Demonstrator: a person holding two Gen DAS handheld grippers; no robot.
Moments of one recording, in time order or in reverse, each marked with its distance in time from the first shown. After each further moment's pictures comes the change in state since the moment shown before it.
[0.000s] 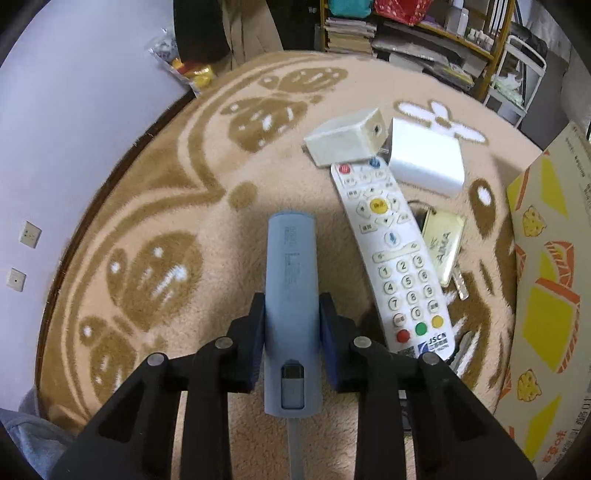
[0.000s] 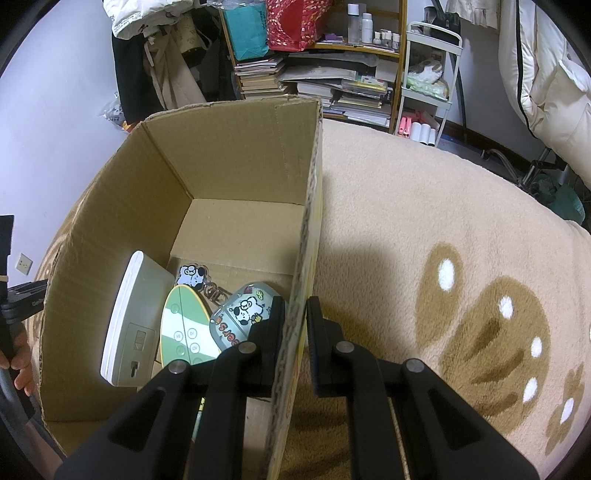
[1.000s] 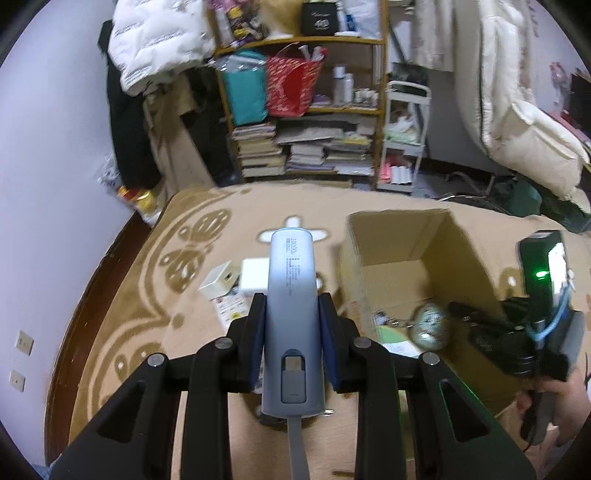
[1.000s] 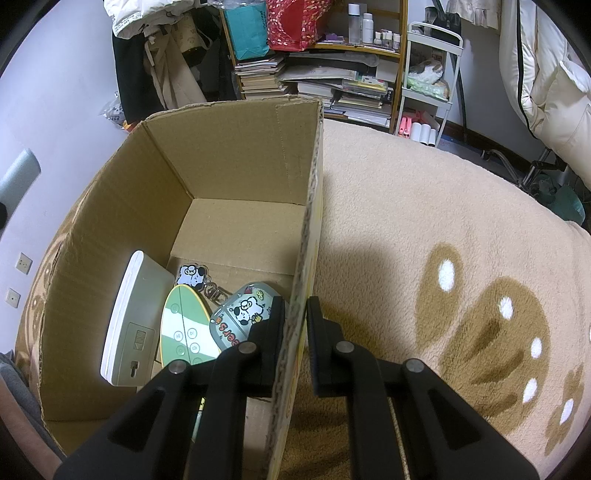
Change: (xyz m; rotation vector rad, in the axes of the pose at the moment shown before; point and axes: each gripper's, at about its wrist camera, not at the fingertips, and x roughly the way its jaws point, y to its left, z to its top) left arm -0.166 -0.097 0.001 0.265 -0.352 -0.175; right arm 0.000 0.000 0.000 0.001 0.000 0.000
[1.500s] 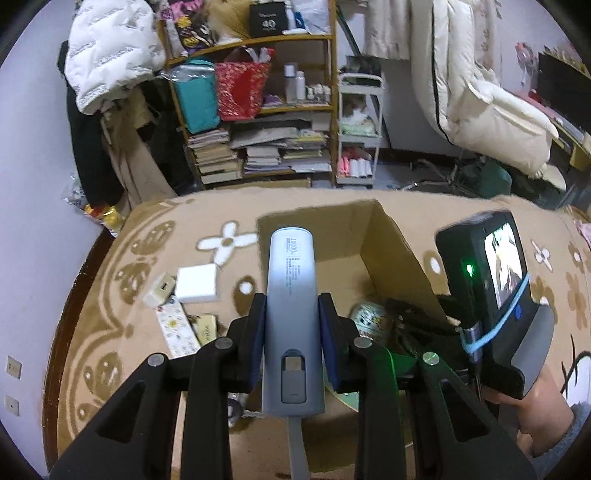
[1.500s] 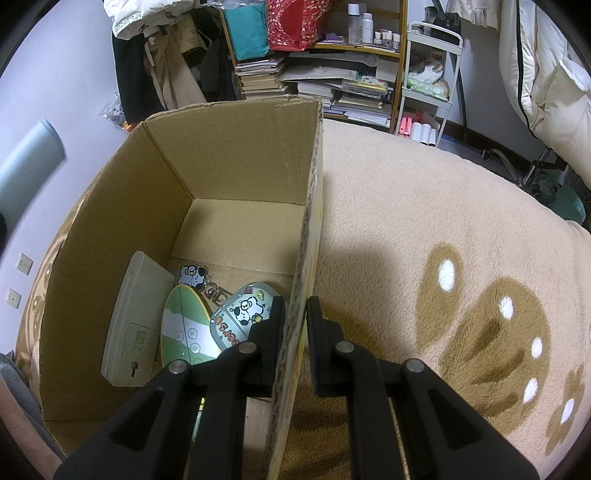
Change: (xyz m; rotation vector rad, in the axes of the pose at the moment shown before) left arm 0.005 -0.069 -0.002 0.090 0.019 -0.088; right arm 0.000 0.000 0.000 -0.001 0.000 0.000
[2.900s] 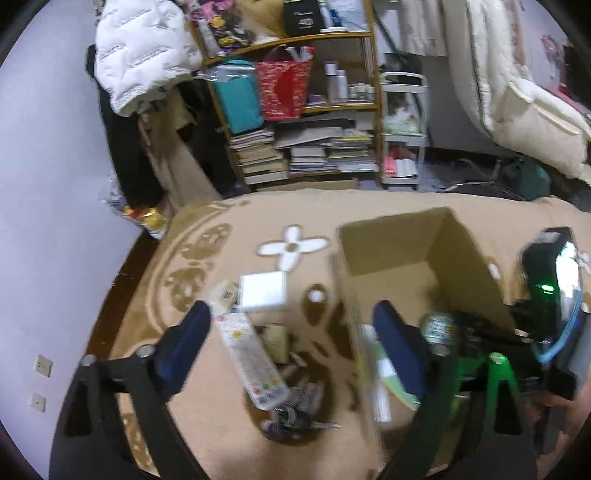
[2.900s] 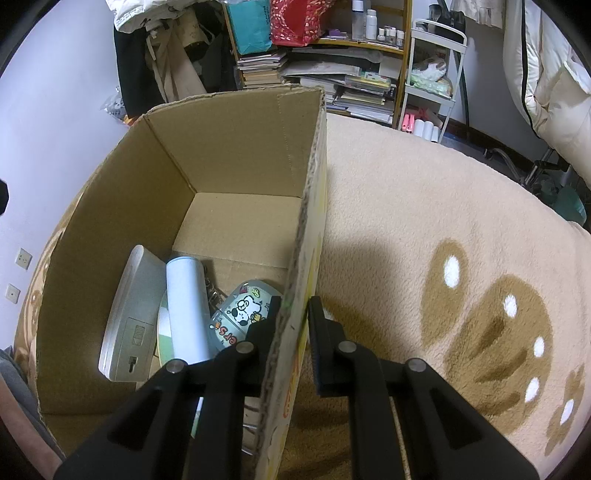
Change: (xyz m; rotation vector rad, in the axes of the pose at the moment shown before) left arm 0.007 0.059 0.012 -0.016 -0.009 0.190; right arm 0.006 0.003 -0.006 -0.010 0.016 0.000
